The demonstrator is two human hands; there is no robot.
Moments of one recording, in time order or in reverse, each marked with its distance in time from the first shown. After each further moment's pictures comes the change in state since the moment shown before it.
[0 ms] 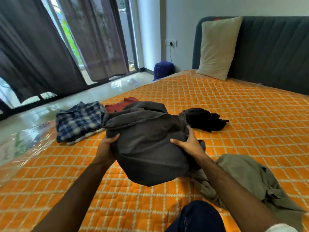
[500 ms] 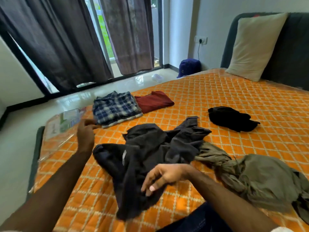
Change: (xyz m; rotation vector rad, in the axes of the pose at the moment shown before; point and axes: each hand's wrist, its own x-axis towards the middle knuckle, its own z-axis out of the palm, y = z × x) left_hand -0.045 0.109 -0.174 0.730 0.613 0.393; right_hand -0.116 -0.079 0.159 0.031 -1.445 -0.336
